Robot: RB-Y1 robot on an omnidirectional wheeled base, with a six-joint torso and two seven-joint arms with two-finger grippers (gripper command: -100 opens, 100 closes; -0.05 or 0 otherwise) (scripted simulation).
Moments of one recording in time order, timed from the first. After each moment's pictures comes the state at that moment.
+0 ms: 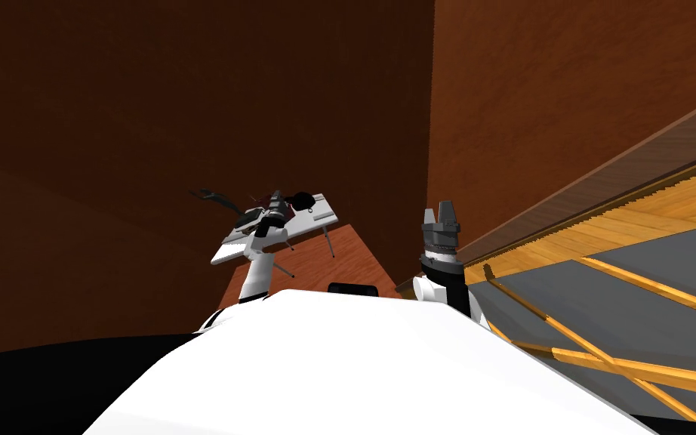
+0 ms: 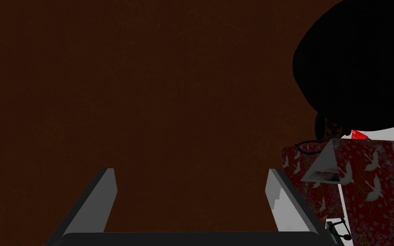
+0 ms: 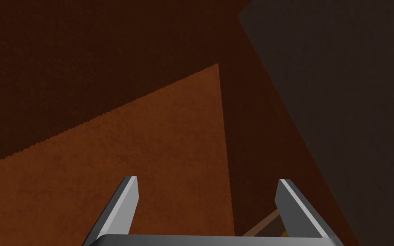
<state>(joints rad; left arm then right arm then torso) -0.13 0.32 0.37 -1.70 0.13 0.12 0.03 0.50 -0.04 0.00 -2.28 0.10 -0.52 0.13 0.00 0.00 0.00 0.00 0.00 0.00</state>
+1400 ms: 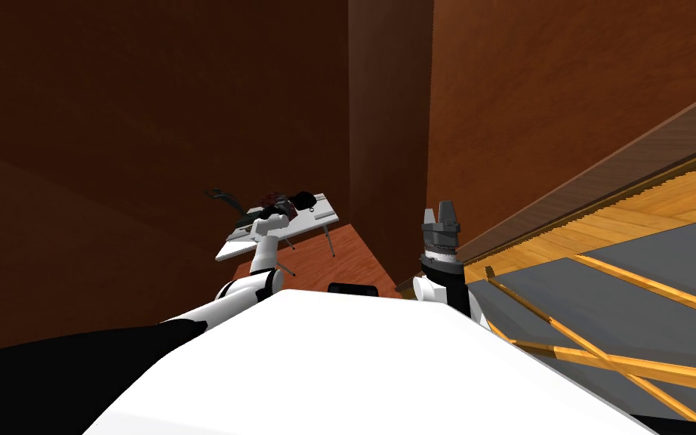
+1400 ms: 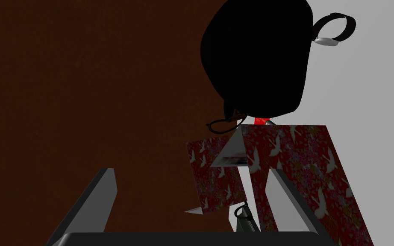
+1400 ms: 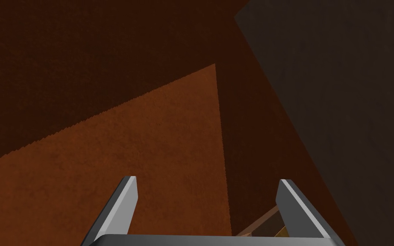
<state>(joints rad) -0.38 0.37 0.43 -1.43 0.17 0.48 0.06 0.50 -0.04 0.00 -2.28 0.10 -0.52 0.13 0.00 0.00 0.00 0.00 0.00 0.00</state>
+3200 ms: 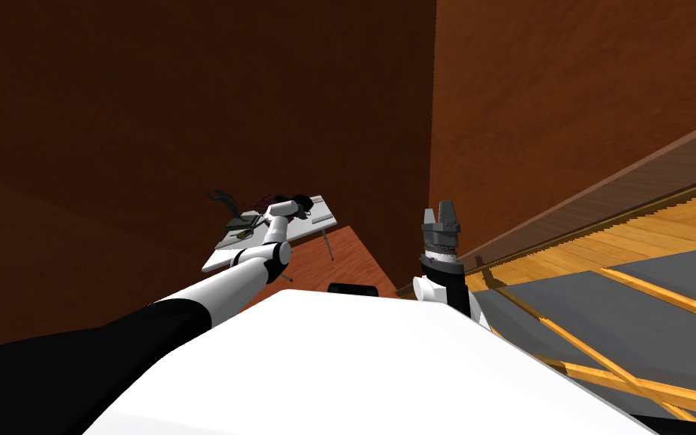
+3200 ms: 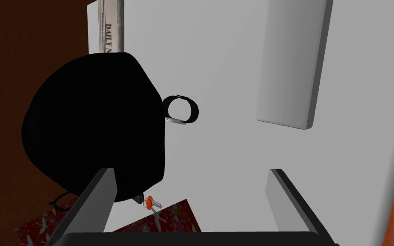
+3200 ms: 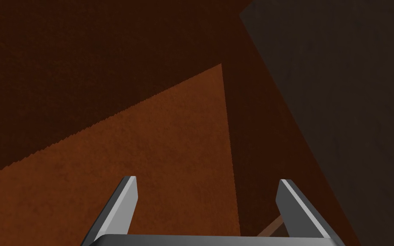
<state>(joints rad) -0.73 0.40 0.43 -0.99 0.18 0.96 0.14 0.50 -0.04 0.00 -2.28 0.10 -0.52 0.13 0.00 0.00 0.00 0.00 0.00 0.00</state>
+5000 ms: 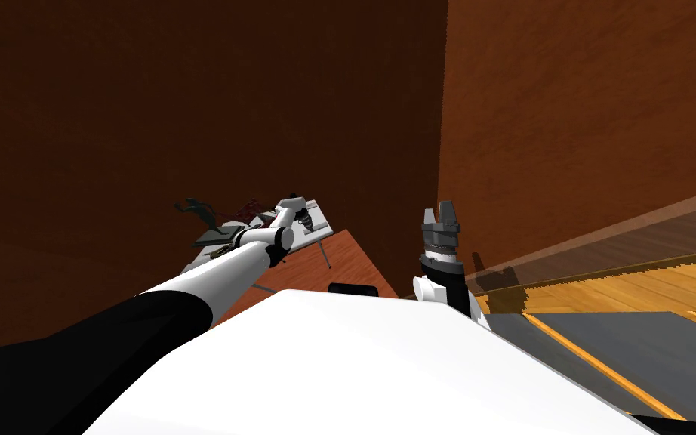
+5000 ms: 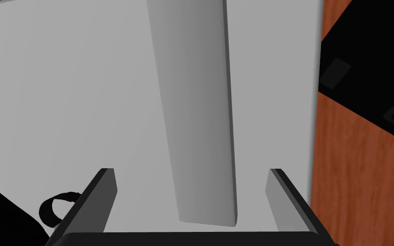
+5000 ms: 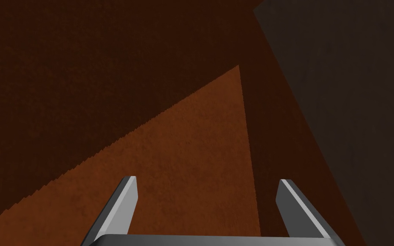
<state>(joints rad) -0.95 0.43 0.33 -0.60 0.17 1.35 0.22 0.50 -0.04 0.00 -2.28 0.10 -0.52 0.13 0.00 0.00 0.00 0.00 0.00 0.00</state>
